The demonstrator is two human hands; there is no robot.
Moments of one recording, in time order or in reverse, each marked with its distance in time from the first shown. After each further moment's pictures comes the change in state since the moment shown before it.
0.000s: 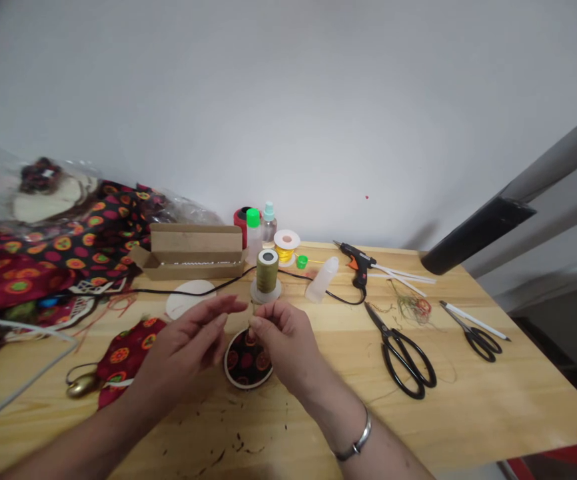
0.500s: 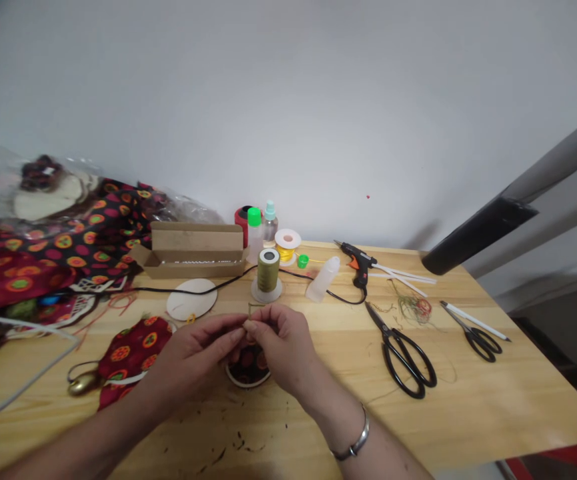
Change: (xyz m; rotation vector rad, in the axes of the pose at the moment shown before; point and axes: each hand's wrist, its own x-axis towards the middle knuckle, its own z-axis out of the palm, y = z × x) left_hand 0.000 -0.008 0.002 -0.020 -0.154 -0.049; right_hand 0.000 0.006 0.002 -0.112 0.002 0.058
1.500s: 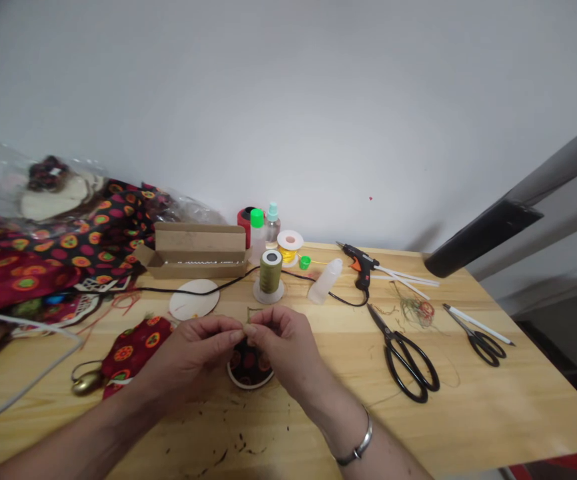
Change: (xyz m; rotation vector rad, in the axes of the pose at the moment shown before) left_hand 0.003 0.003 -0.003 -0.318 -0.011 -0.159; right_hand -0.002 -0.006 0.001 0.104 0.027 0.053
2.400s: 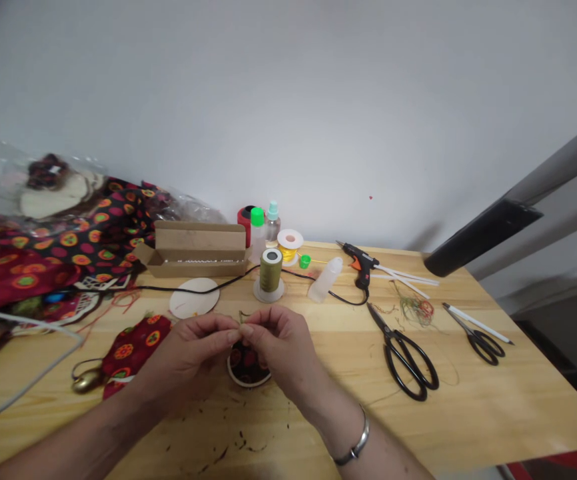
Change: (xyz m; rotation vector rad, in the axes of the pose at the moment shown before) left_hand -0.004 0.001 0.002 -0.040 0.030 0.013; right_hand -0.001 0.003 0.003 0.002 -0.031 -0.029
